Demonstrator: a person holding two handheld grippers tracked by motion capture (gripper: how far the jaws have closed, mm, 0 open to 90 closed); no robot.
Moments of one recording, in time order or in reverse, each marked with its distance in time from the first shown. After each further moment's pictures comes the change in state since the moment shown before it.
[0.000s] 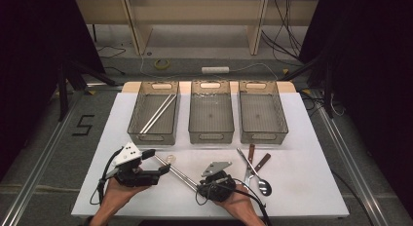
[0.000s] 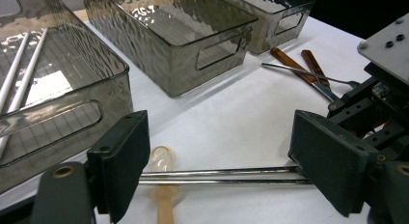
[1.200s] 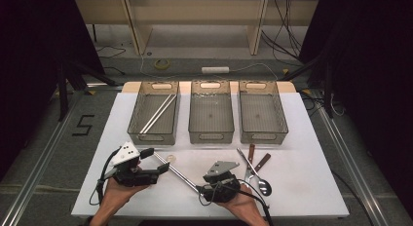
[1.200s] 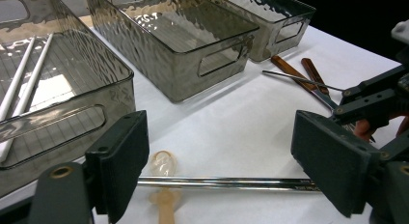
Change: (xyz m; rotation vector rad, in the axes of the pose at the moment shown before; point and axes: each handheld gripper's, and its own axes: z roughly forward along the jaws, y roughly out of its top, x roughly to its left) left arm 0.000 0.001 -0.005 -0.044 0.004 -0.009; right arm 0.004 0.001 -0.020 -0.073 -0.006 0.007
